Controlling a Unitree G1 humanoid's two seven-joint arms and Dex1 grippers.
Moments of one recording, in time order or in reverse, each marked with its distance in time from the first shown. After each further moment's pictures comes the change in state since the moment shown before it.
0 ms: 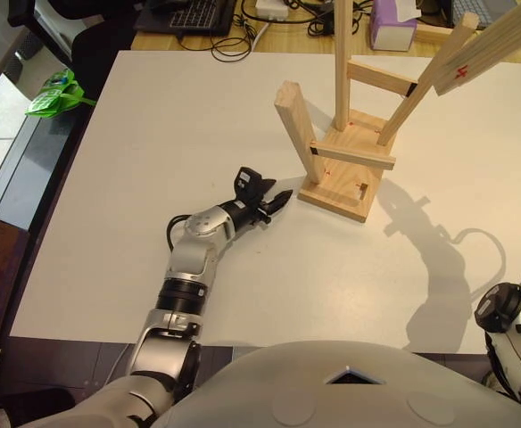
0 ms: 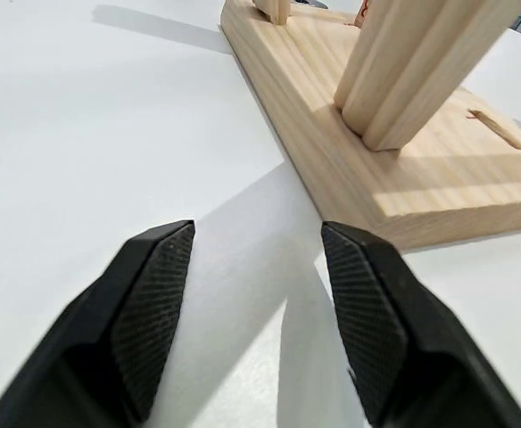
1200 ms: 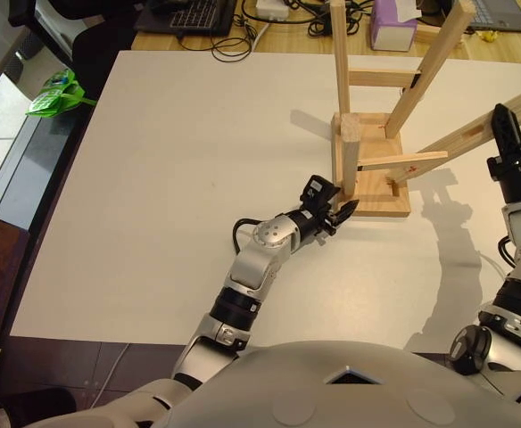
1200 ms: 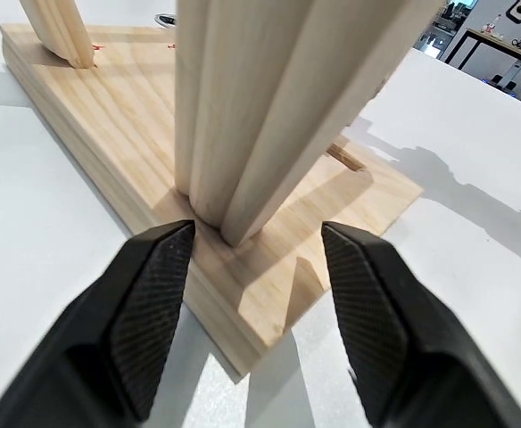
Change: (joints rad) left arm 0.030 -0.238 -0.223 -0.158 0.051 0.140 0.183; right arm 0.279 0.160 0.033 0.335 0.001 -0.100 -0.028
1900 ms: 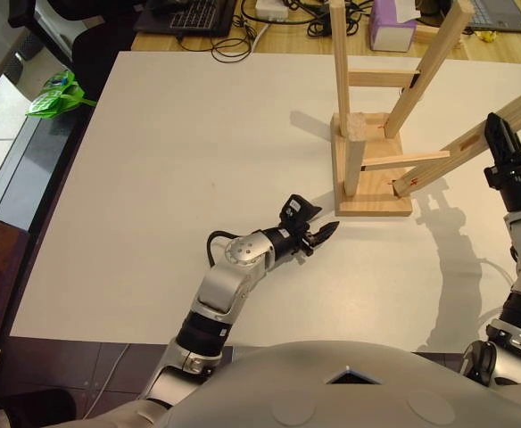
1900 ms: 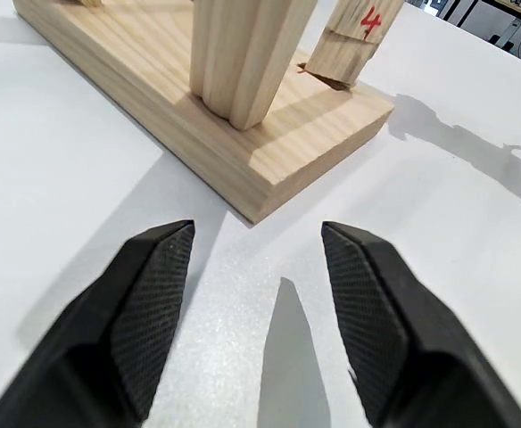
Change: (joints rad) left arm 0.152 0.159 -0.008 -0.228 -0.047 0.115 -0.067; right arm 0.066 -0.046 0.066 -0.086 -0.072 -0.054 0.016
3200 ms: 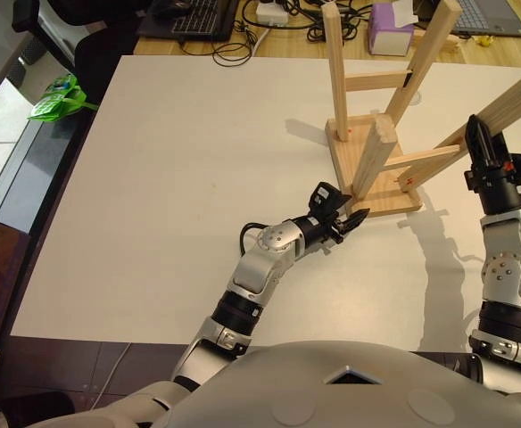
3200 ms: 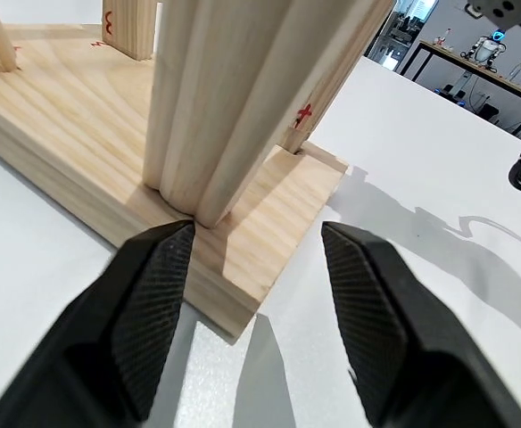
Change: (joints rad) left arm -0.128 -0.156 -0.033 0.228 -0.009 -0.137 0.023; right arm 0.081 0.044 0.199 -0.024 -0.240 -0.344 -0.020
